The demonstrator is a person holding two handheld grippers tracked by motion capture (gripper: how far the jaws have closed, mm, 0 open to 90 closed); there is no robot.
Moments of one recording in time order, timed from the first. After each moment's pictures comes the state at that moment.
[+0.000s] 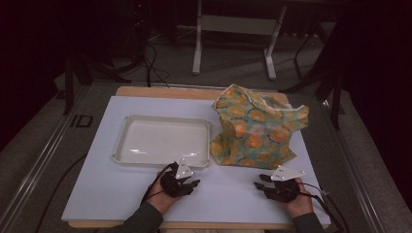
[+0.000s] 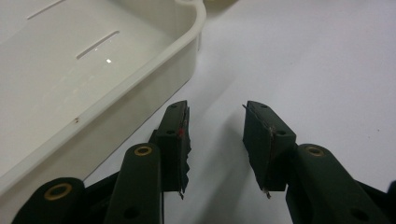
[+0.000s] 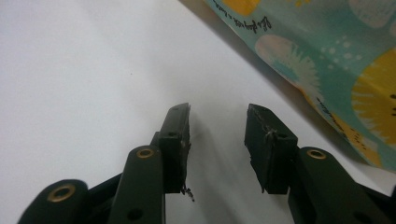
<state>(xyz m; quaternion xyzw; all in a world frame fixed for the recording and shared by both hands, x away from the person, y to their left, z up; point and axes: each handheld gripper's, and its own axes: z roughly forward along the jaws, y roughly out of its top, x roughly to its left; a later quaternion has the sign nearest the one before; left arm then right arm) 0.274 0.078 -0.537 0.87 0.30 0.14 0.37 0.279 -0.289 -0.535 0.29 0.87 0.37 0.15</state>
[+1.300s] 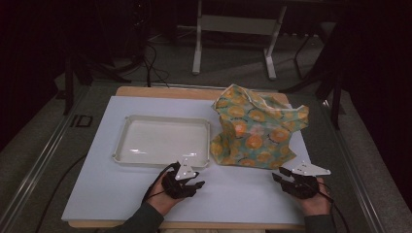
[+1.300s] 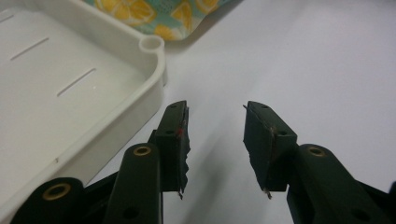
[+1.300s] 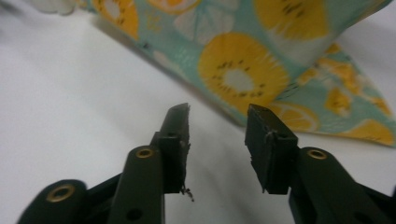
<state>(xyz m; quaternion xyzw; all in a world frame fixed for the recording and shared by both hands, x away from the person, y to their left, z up) 0.265 0.072 -0.514 0.87 0.27 0.12 0.40 0.275 -0.331 -0.508 0.39 0.81 0.38 0.21</state>
